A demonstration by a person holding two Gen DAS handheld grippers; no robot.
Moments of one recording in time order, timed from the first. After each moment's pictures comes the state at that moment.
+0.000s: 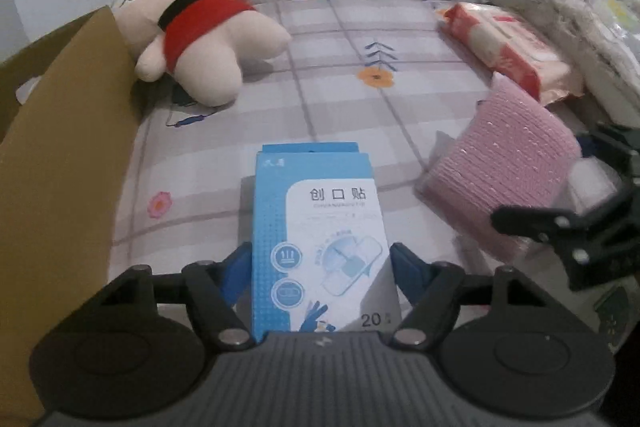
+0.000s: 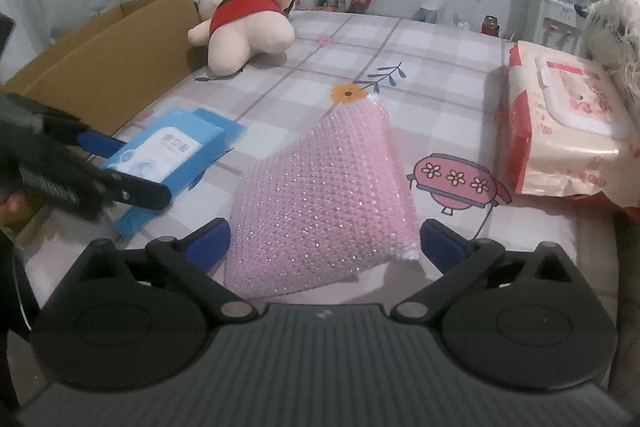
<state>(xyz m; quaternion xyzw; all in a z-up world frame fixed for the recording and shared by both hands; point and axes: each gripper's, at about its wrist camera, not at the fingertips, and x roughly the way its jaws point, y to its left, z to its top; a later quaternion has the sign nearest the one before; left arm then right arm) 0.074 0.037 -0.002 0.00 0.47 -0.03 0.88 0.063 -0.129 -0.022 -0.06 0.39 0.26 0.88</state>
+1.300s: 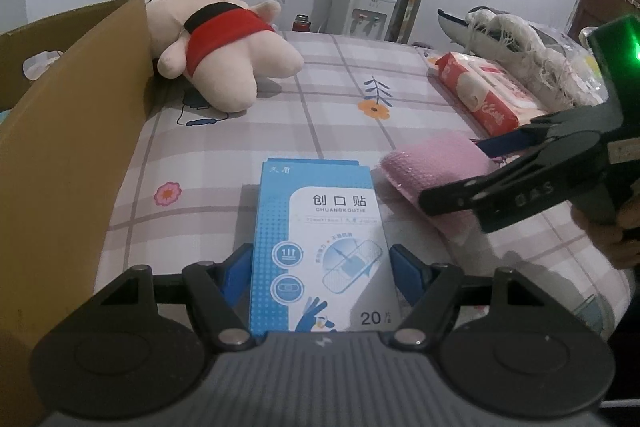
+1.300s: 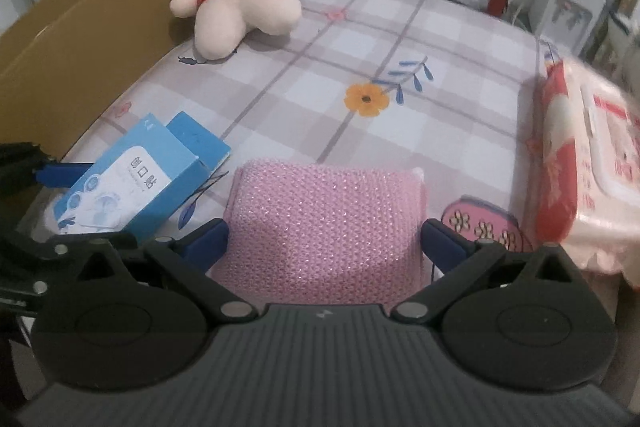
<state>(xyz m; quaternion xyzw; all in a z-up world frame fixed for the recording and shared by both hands) 0.047 0.061 -0.008 -0.05 0.41 -0.06 0.91 0.120 -0.072 -0.012 -0.12 0.47 0.24 0.84</state>
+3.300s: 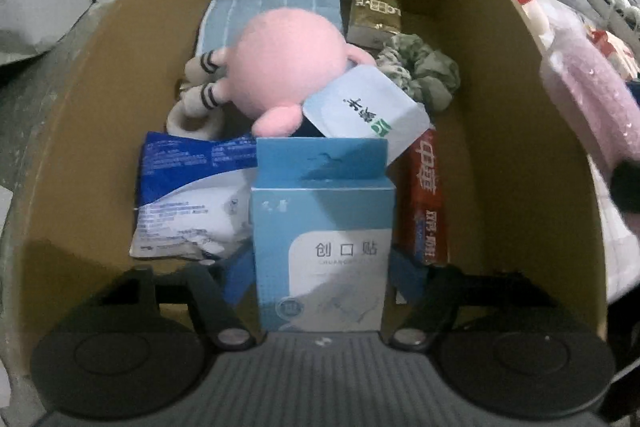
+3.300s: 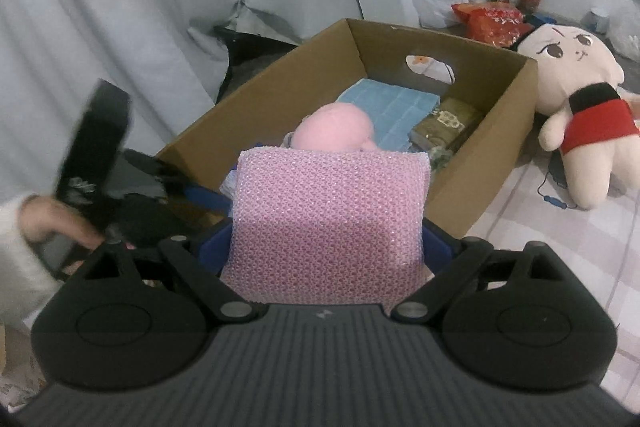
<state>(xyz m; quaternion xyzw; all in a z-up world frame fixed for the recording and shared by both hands) -0.003 0.309 0.038 -0.04 0.57 0.04 0.82 0.033 0.173 0.086 -0.02 0.43 0.45 0.78</state>
